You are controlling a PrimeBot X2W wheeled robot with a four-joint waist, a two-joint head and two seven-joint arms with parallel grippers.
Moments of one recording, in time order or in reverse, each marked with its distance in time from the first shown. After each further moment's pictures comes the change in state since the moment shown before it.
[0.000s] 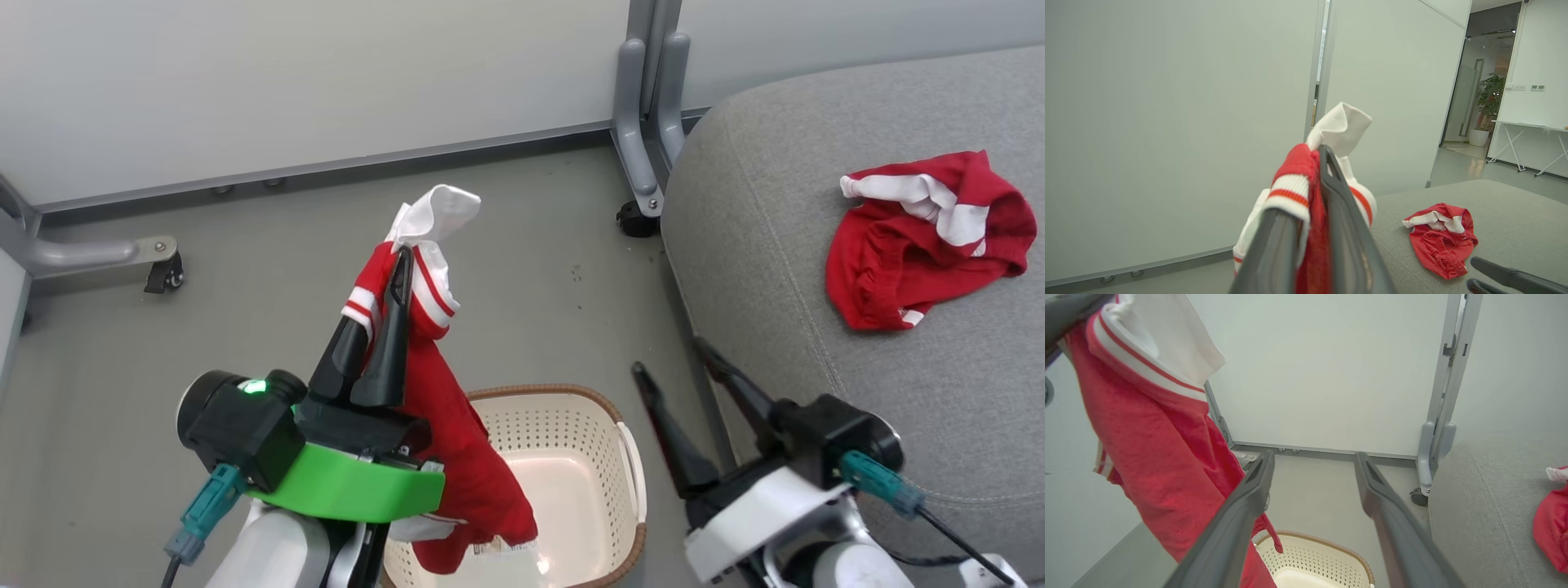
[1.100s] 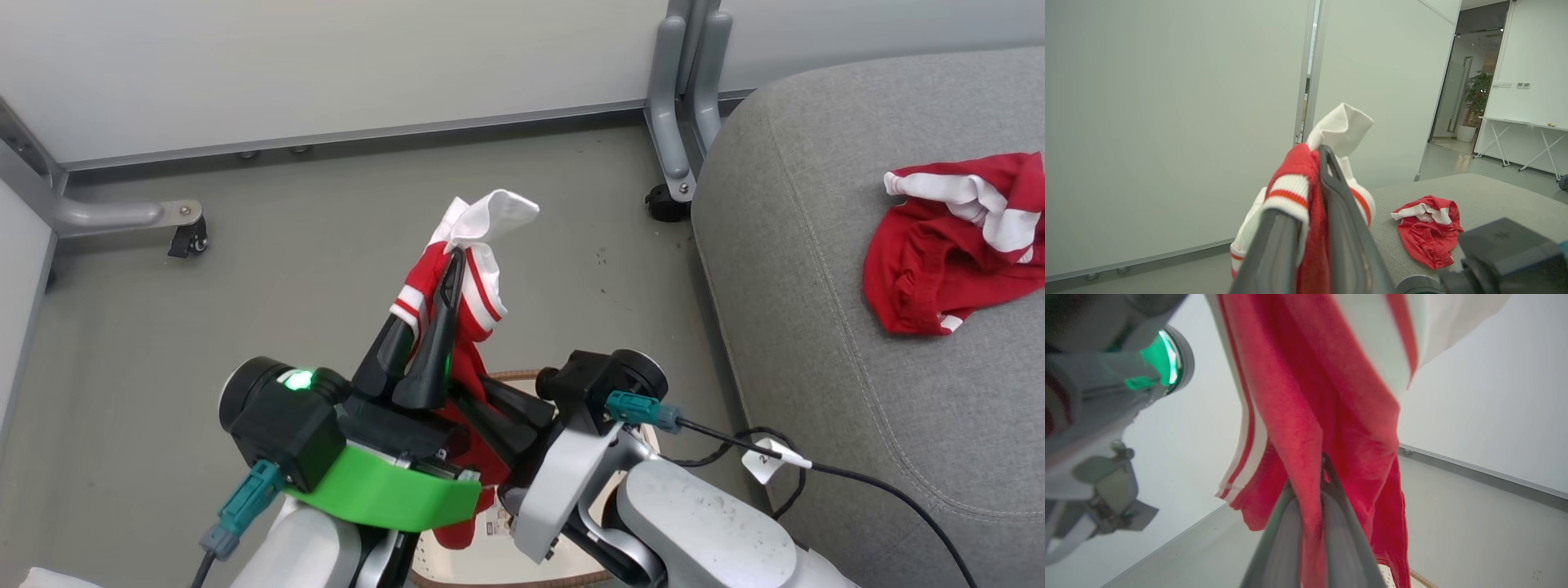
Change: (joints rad) left arm -0.036 -0.016 -0.066 0.005 -0.002 -0.030 -0.002; right arm -0.515 0.041 0.560 0.508 0.318 0.000 -0.188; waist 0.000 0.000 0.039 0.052
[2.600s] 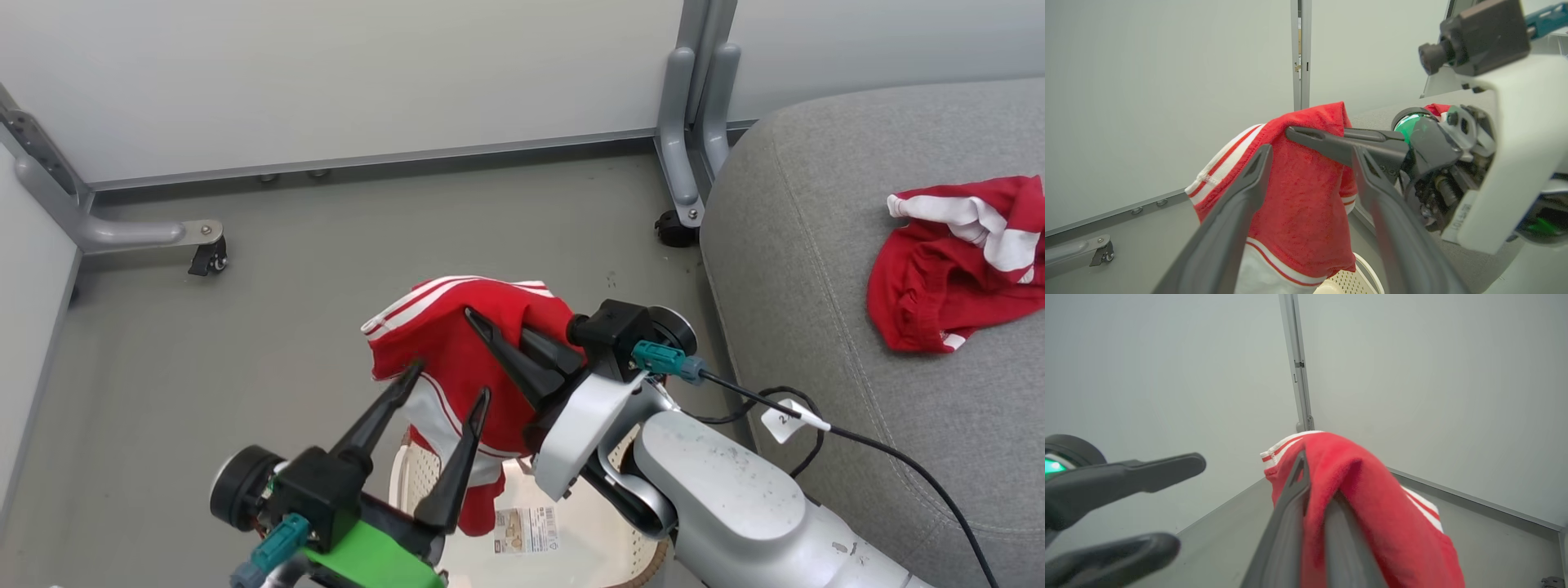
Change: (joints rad) left arm 0.135 0.169 -0.074 -0.033 0.015 0.007 0.159; right arm -0.090 -0.001 -0.042 0.126 0.020 0.000 -0.064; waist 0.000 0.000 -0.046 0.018
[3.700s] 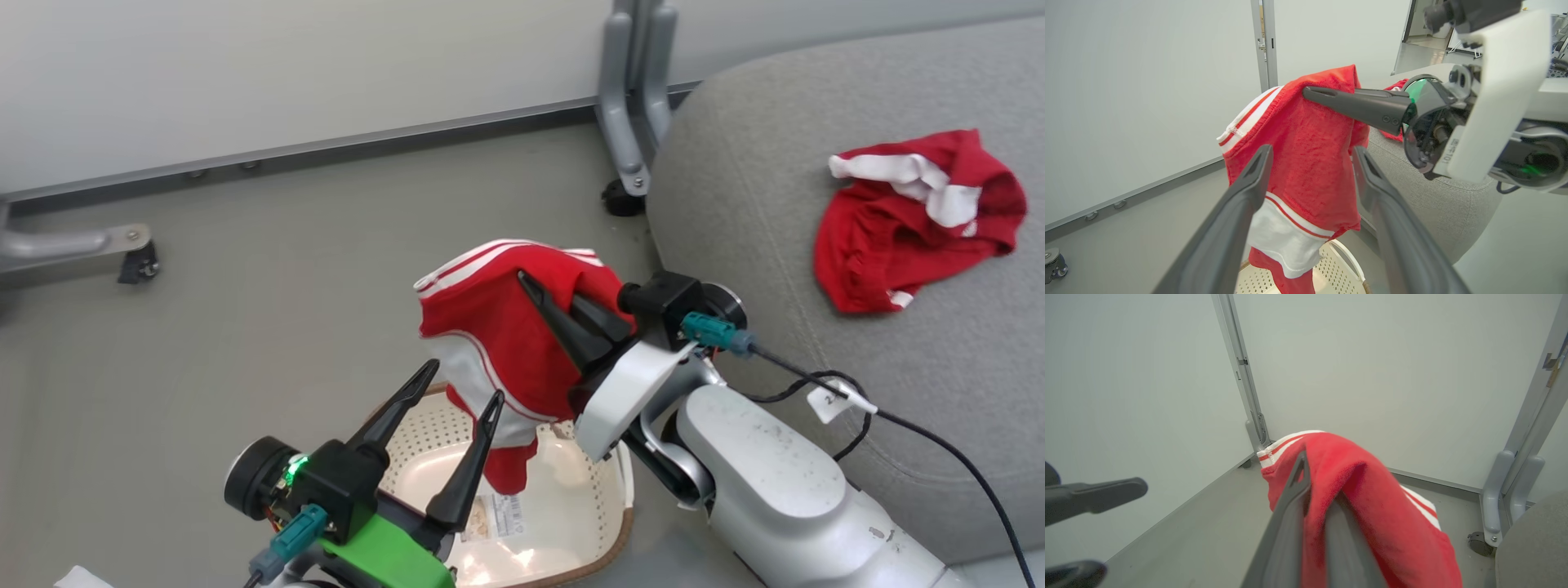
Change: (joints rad) left arm -0.027 0.002 -0.034 0.040 0.000 -0.012 0.007; right arm 0.008 -0.038 -0.106 -0.001 -0.044 0.000 0.010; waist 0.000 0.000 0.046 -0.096
